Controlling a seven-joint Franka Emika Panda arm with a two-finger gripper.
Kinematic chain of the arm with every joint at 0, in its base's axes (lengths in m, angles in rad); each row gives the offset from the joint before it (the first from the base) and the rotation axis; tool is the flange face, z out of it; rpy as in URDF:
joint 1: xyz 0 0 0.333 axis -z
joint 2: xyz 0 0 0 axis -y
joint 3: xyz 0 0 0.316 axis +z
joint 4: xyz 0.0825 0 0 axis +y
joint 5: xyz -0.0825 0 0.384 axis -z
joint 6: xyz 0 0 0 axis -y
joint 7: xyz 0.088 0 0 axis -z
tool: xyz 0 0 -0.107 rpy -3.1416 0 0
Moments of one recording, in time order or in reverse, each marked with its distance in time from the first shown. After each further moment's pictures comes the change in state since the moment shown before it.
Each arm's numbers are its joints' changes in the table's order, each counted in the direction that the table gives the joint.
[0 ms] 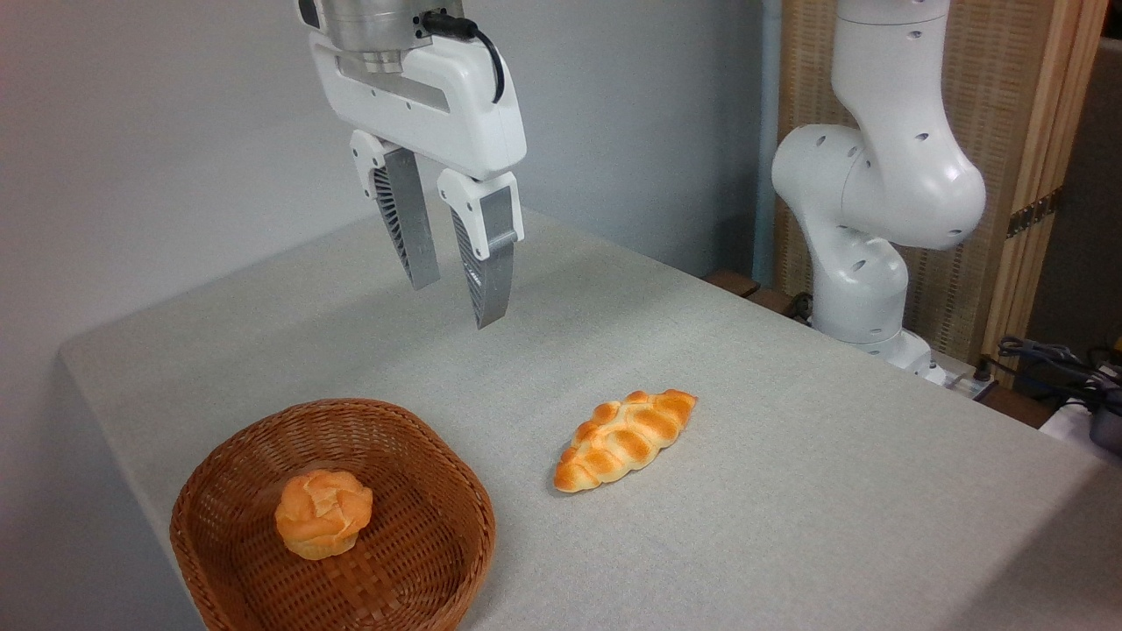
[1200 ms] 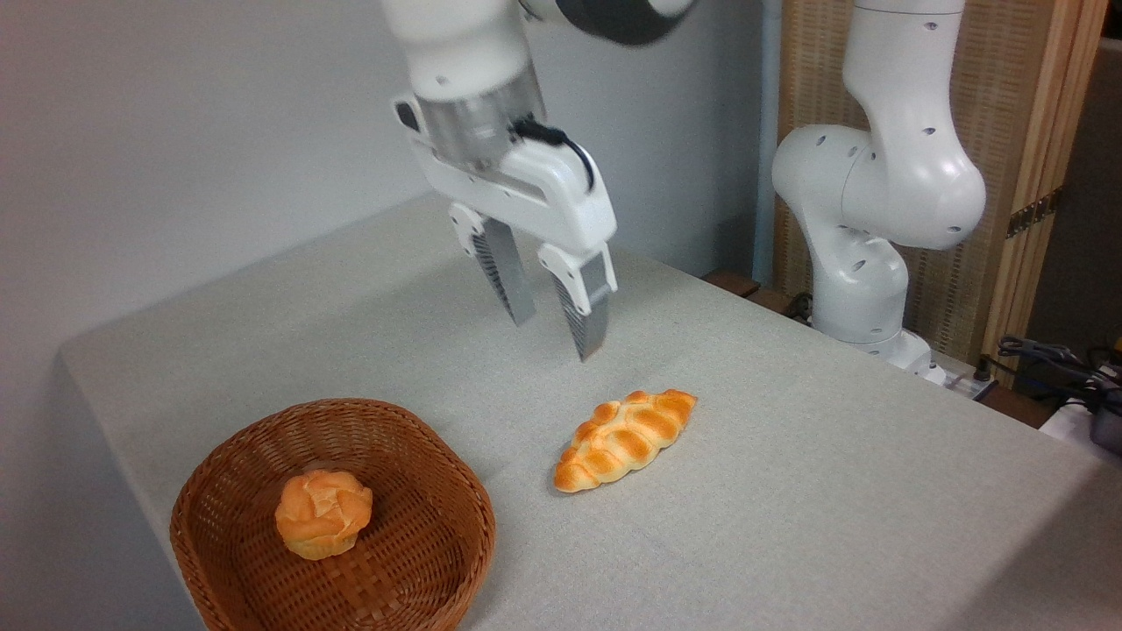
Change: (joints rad) arm 0.001 0.173 0.000 0.415 0.016 0.066 -0.023
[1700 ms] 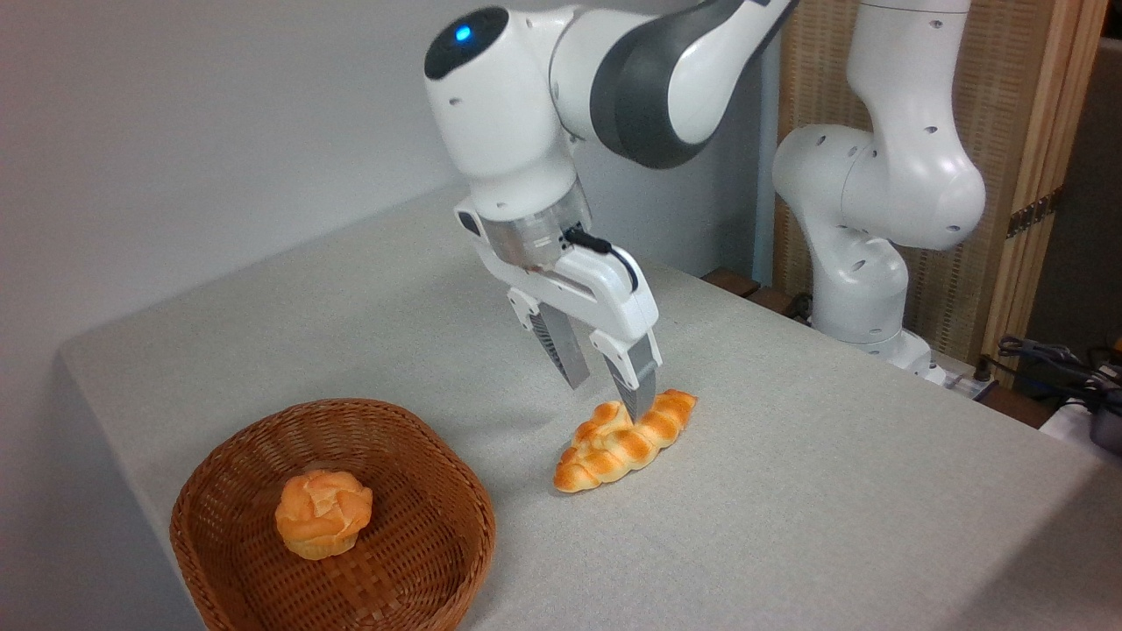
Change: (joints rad) arm 0.008 0.027 -0.001 0.249 -0.054 0.164 0.024
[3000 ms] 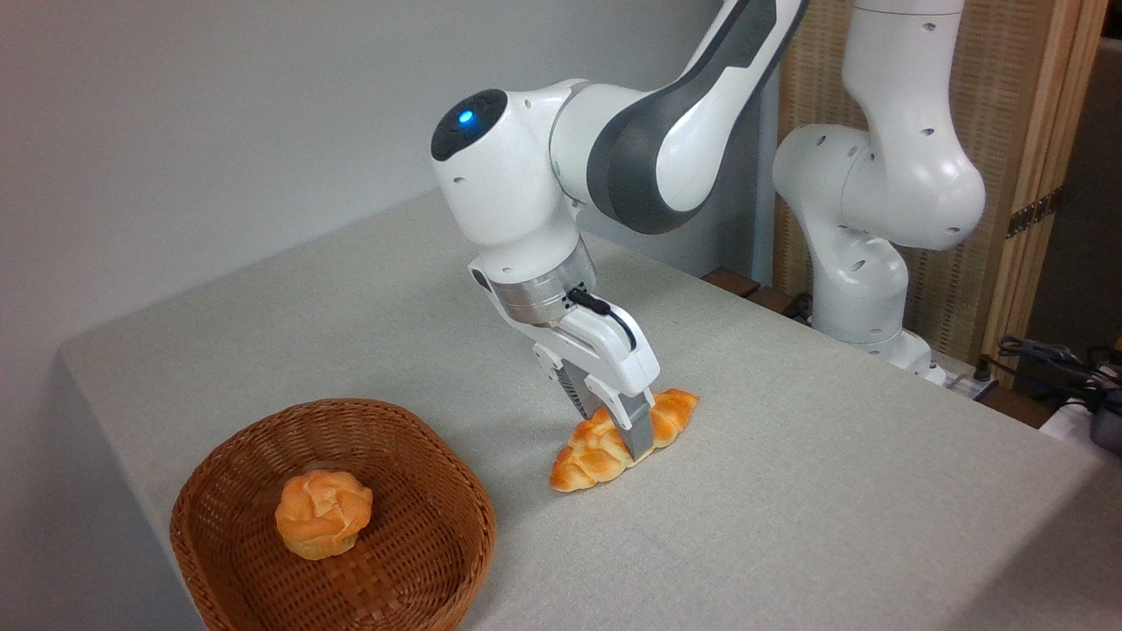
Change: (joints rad) arm 0.005 -0.064 0.000 0.060 -0.045 0.103 0.021
